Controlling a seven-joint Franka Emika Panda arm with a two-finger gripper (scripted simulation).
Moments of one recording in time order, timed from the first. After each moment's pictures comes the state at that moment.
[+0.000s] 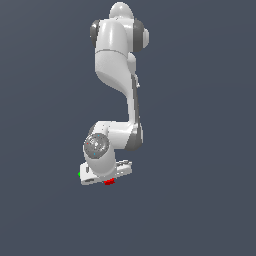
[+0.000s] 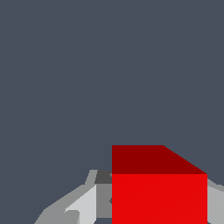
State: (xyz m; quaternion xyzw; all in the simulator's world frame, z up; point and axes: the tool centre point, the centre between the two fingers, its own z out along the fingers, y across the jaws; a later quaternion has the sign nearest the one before) arm 0.120 -0.084 0.020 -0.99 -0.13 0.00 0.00
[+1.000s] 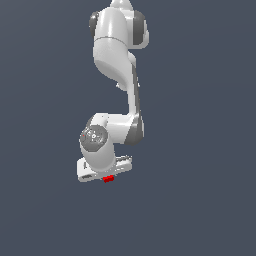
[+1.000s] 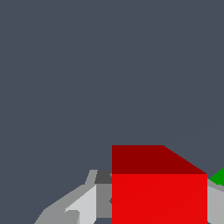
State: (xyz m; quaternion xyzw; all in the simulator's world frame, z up) arm 0.119 -0.084 0.055 -0.99 -0.13 0.00 0.00
